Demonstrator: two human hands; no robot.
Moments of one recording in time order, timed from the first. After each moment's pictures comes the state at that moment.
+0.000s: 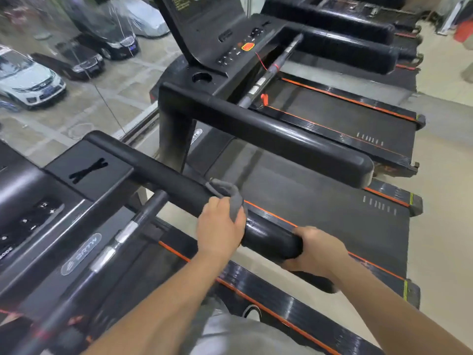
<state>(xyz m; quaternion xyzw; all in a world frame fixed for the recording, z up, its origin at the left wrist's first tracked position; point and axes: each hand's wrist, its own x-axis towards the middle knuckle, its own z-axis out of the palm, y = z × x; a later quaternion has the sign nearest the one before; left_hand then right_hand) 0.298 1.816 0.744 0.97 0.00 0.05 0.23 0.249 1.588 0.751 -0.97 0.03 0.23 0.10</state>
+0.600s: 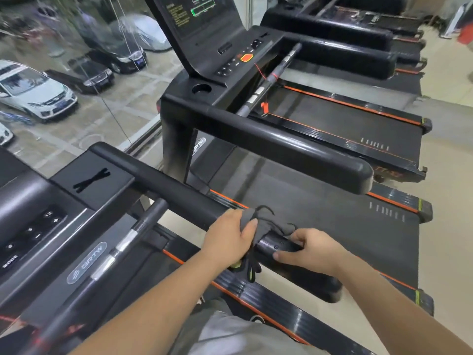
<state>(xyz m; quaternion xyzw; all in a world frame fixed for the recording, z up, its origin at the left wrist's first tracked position) 0.296 1.805 0.754 0.95 -0.09 -0.08 0.30 0.260 1.579 0.770 -0.92 0.08 0.27 0.26</state>
